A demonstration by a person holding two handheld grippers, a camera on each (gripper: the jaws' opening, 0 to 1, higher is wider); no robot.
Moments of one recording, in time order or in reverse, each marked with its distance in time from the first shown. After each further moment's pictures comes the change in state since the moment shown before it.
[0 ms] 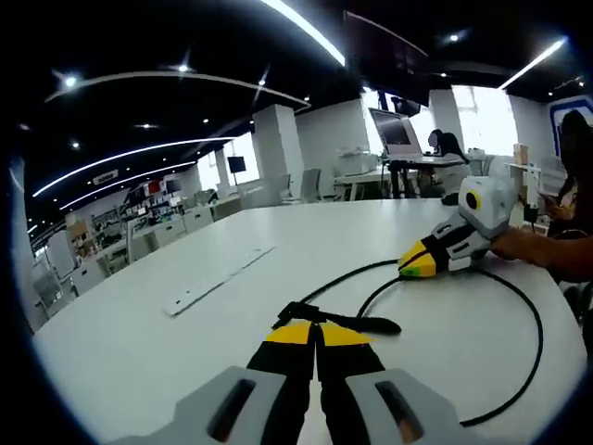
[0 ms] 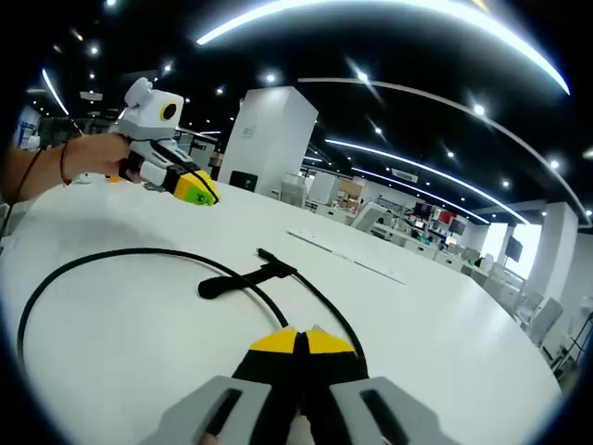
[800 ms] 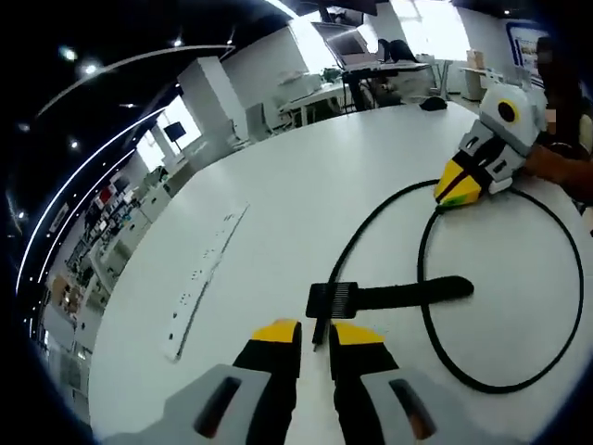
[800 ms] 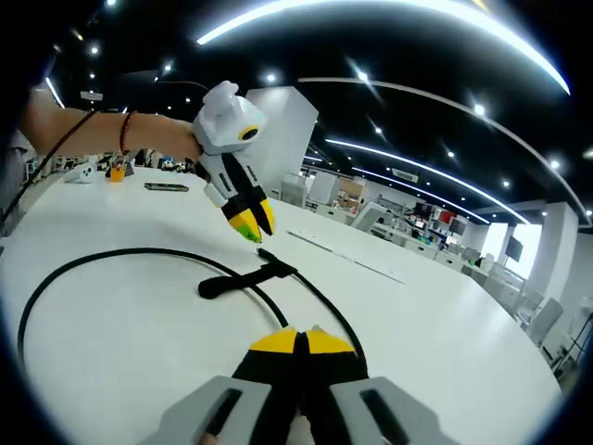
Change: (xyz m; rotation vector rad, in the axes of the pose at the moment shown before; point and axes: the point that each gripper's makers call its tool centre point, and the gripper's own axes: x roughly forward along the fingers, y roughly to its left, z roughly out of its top) left arm 0.075 0.022 -0.036 0.287 0.436 -0.224; right arm 0.000 0.001 0.000 0.000 0.001 0.002
